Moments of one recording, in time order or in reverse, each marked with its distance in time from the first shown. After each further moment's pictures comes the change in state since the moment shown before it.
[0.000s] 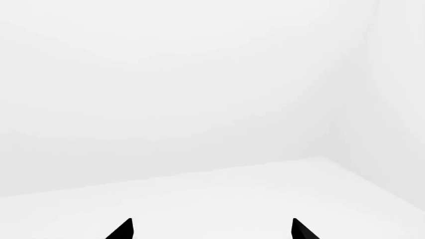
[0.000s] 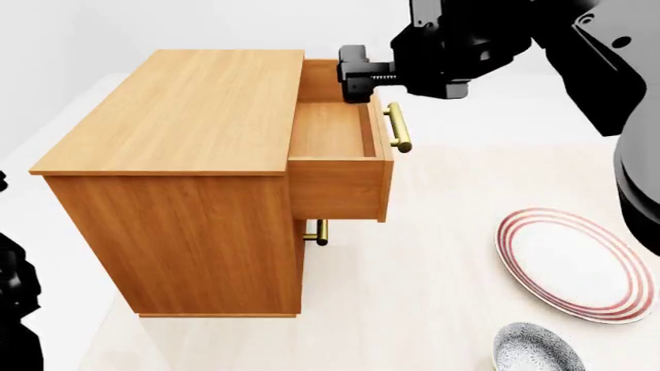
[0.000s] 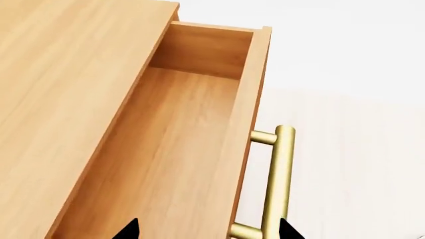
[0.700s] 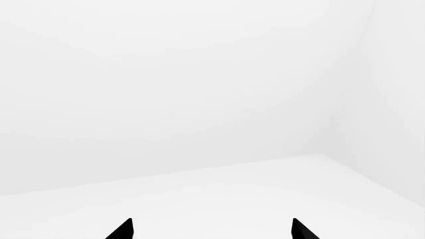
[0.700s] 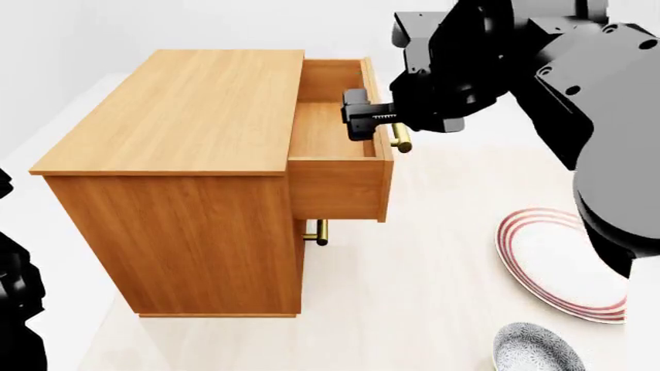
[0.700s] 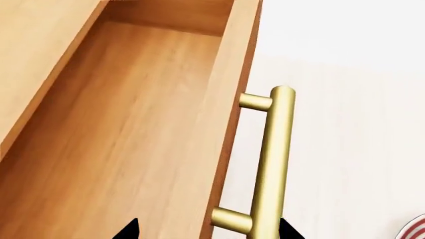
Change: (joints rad) left arm 0.012 0.008 -0.003 0.000 0.000 0.004 0.004; right arm -0.110 -0.002 0.022 0.001 -0.078 -0.020 0.002
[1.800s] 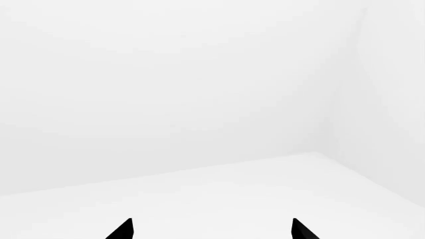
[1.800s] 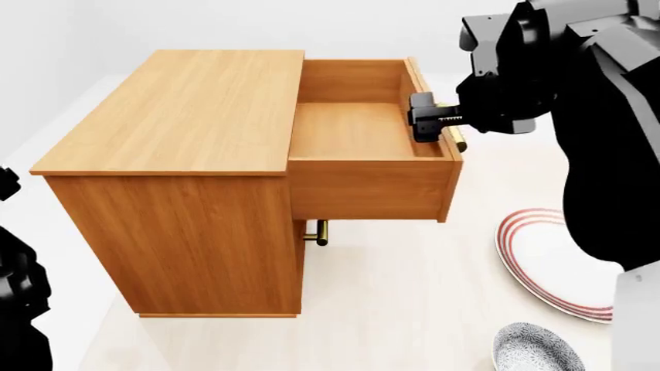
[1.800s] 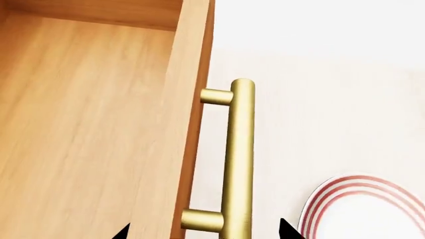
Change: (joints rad) left arm 0.001 0.013 0.004 0.000 0.003 0.004 0.004; right arm 0.019 0.061 -0.842 -0.006 0.549 -0.078 -0.176
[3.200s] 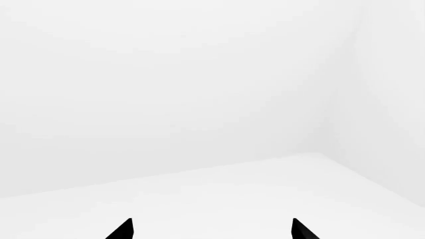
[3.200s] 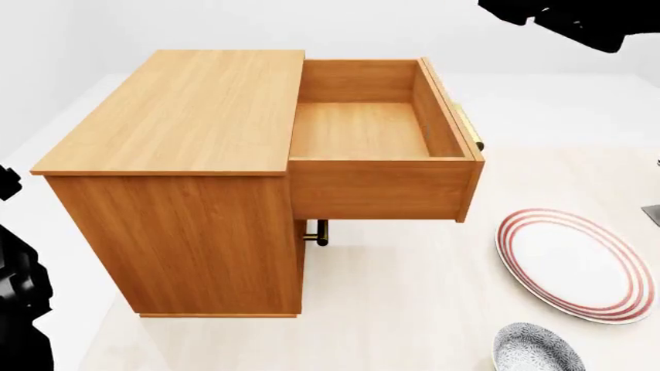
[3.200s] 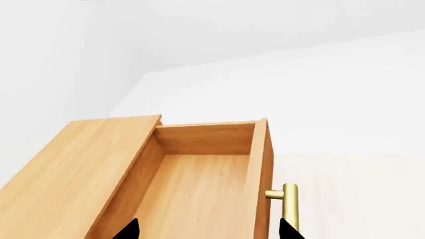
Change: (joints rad) left arm 0.003 0.003 0.009 0.000 -0.002 0.008 -0.004; right arm 0.382 0.596 0.963 -0.666 -0.487 -0.220 0.264
